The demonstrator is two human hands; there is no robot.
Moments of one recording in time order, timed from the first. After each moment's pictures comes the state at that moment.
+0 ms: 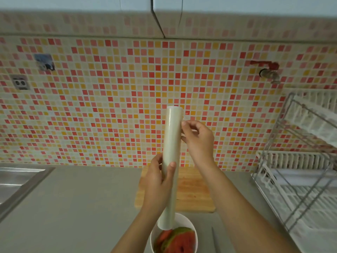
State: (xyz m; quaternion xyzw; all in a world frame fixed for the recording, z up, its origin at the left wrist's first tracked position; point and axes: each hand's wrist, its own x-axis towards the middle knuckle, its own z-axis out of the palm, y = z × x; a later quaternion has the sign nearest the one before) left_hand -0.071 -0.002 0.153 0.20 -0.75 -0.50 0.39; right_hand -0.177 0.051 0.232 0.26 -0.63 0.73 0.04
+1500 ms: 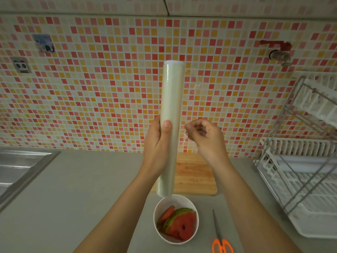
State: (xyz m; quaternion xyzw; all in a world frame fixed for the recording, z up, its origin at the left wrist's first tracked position) left_hand -0.070 -0.010 0.210 0.12 -0.73 -0.51 0.43; right_hand -0.164 0.087 0.215 0.34 -0.66 0.67 -0.01
